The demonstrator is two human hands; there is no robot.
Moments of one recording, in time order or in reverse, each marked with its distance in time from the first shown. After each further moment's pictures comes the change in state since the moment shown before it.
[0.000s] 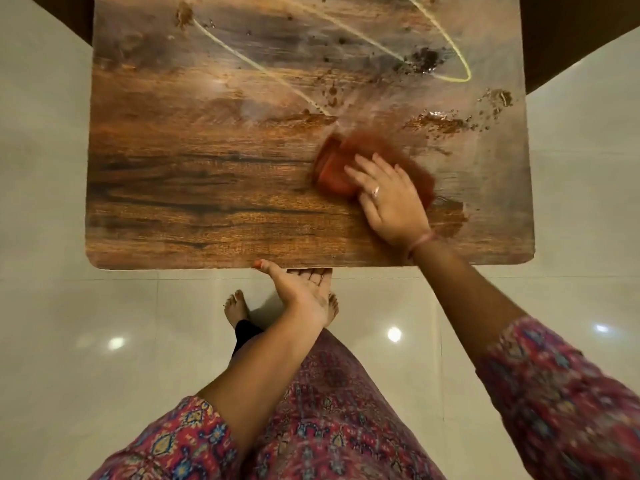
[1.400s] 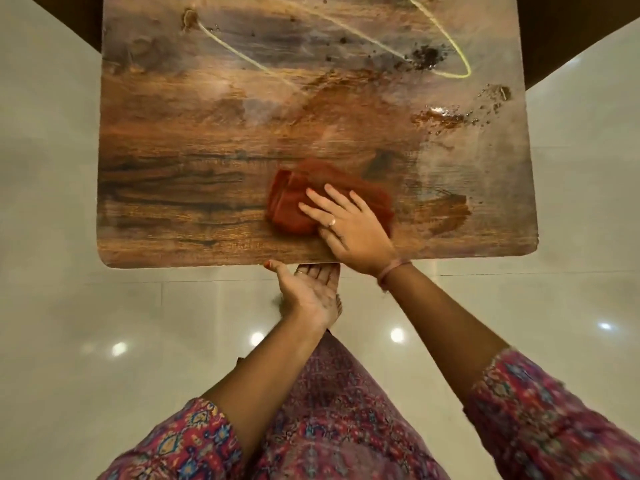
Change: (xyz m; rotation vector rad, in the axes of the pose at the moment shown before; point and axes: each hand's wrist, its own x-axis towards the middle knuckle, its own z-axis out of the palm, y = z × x) left_hand -0.001 -0.001 -0.015 0.019 -0.113 -0.062; right_hand -0.021 -0.068 0.024 0.096 -0.131 -0.168
